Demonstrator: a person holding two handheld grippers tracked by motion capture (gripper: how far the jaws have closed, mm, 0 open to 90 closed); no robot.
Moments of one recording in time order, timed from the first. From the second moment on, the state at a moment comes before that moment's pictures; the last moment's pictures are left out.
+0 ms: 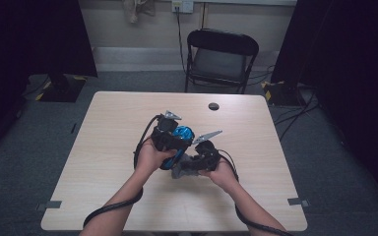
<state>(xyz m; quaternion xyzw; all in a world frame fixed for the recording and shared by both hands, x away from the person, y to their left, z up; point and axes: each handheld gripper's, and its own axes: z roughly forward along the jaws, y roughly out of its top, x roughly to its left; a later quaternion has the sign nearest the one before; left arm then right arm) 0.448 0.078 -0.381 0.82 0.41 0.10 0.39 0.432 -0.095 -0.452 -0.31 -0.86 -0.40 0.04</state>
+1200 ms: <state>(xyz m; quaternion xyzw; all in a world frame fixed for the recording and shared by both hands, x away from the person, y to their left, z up) 0.432 0.080 -0.411 0.84 0.39 0.08 0.36 0.461 -0.145 -0.410 -0.36 -0.84 -0.40 -0.04</state>
